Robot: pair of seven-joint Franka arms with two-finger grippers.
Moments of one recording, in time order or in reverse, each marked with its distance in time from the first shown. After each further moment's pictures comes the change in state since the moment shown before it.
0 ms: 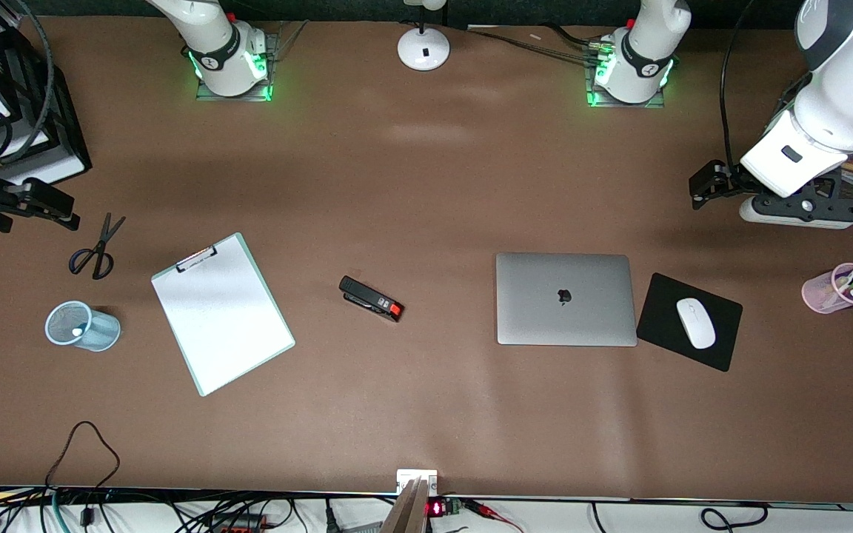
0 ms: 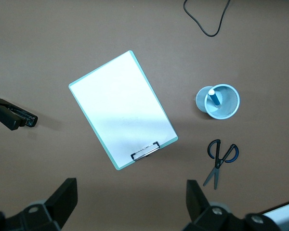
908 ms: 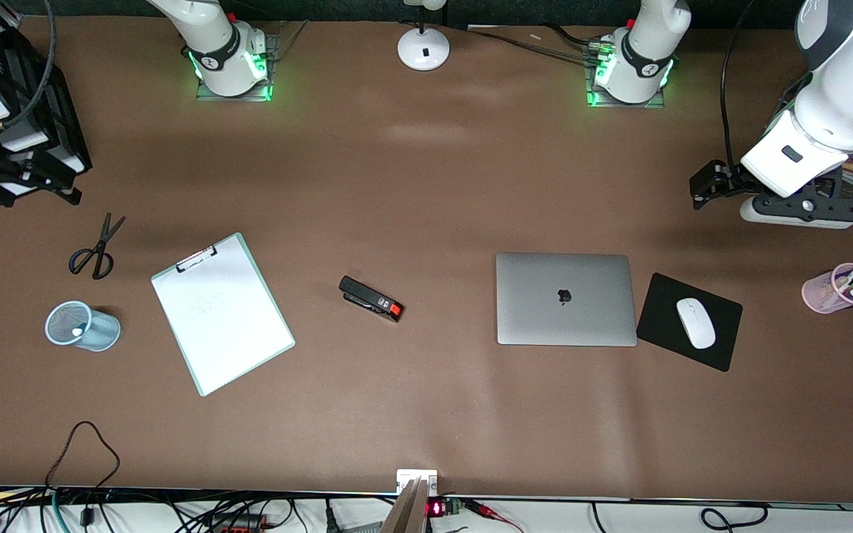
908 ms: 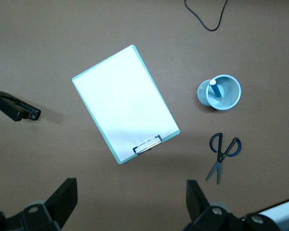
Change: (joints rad) left arm 0.000 0.000 0.000 0.001 0.003 0.000 0.000; right arm -0.007 -0.176 0.013 -0.222 0.001 0.083 0.000
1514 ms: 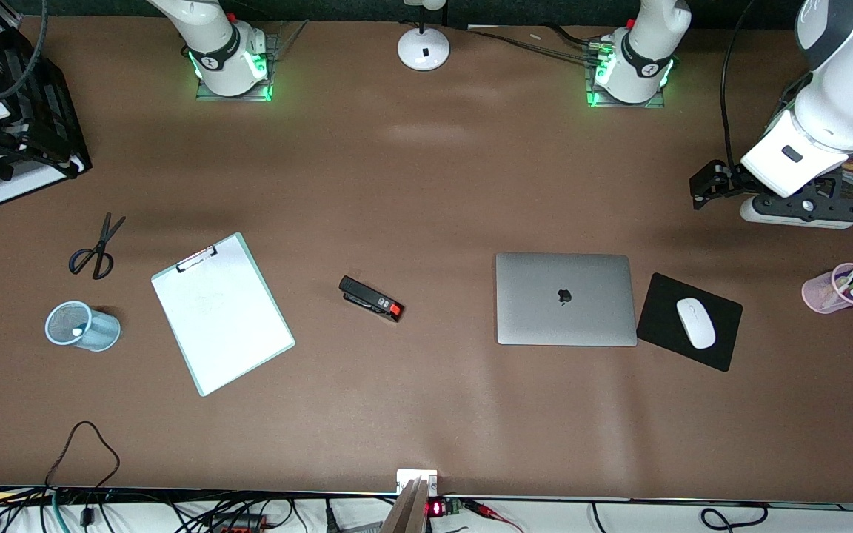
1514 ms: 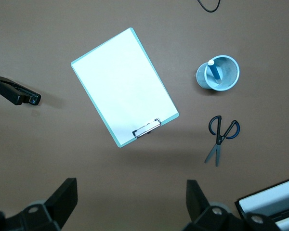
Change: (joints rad) left arm 0.000 0.000 0.000 0.000 0.000 0.000 0.000; right arm -0.014 -0.054 0.001 -0.028 0.000 -0.065 0.000
